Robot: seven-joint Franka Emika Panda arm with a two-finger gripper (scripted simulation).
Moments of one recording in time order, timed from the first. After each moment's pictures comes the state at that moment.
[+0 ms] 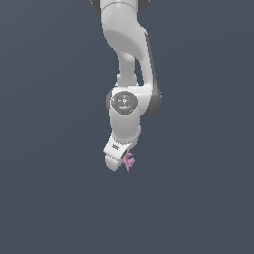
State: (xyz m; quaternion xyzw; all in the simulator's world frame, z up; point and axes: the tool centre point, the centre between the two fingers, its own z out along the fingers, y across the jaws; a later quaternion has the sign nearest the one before) arm 0.048 -0.006 0.104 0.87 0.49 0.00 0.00
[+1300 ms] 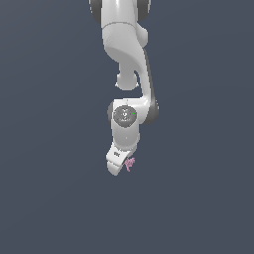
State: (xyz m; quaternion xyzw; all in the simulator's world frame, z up) arm 0.048 -0.006 0.055 0.87 0.49 0.00 0.00
